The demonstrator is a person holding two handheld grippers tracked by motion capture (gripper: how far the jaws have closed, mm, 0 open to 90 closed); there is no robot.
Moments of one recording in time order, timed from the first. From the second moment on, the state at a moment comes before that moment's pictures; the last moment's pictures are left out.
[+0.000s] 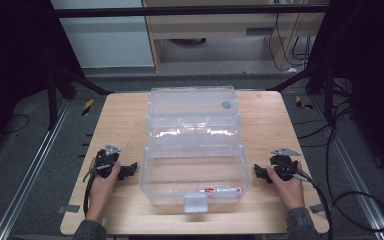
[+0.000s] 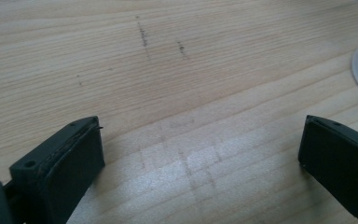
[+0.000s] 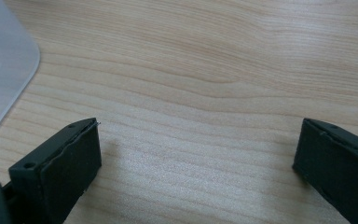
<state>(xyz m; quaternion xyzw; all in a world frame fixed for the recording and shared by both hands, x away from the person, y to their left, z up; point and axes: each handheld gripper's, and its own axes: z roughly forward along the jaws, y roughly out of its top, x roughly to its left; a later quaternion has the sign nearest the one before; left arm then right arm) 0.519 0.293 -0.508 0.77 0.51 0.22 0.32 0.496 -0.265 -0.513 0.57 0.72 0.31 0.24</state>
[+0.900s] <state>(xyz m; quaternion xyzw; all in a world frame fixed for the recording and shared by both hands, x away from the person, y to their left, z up) 0.490 0.301 -0.473 0.80 0.43 0.20 0.36 0.469 -0.261 -0.480 0.51 0.75 0.32 0.26</state>
